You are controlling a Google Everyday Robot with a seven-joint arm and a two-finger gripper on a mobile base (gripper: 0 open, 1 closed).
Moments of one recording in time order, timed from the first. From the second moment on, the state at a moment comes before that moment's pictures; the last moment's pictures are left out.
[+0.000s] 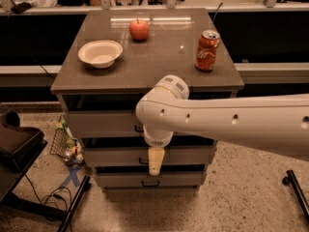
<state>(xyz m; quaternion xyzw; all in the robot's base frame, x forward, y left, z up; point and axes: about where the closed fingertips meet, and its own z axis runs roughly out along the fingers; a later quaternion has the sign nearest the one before) 0.524 -0.013 0.653 -0.68 0.72 -0.06 0.11</state>
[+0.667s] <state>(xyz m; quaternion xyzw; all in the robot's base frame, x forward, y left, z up) 0.512 0.031 0.571 -0.69 0.71 0.00 0.09</state>
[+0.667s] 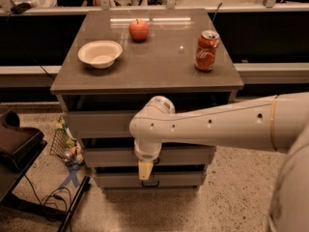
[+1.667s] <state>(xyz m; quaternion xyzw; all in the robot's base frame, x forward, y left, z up) 0.504 0.032 0.577 -0.69 0.71 0.00 0.10</state>
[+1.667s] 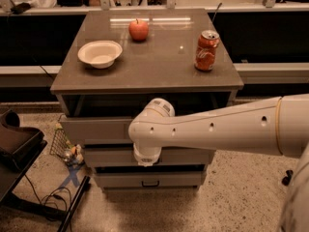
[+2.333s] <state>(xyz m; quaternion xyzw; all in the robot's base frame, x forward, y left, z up) 0.488 0.028 0.583 -0.69 0.72 0.00 0.10</state>
